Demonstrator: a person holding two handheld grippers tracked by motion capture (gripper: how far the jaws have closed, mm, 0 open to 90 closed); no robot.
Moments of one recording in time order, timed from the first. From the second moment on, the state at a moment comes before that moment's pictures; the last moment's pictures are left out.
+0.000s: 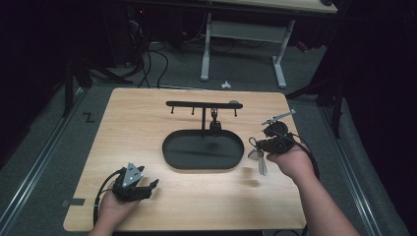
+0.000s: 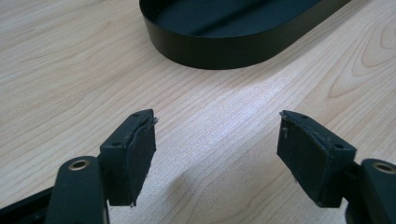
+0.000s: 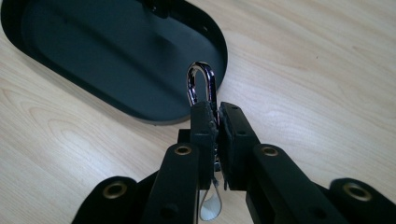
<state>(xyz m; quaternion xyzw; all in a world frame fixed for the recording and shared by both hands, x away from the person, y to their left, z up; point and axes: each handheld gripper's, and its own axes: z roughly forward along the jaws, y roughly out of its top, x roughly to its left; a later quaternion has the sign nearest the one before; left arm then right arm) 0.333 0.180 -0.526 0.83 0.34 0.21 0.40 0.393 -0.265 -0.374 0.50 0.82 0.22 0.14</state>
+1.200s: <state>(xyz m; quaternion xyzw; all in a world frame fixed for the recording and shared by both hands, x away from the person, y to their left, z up) 0.321 0.193 -0.521 0.82 0.34 0.23 0.41 0.427 -0.220 -0.325 0.46 0.83 0.26 0.17</state>
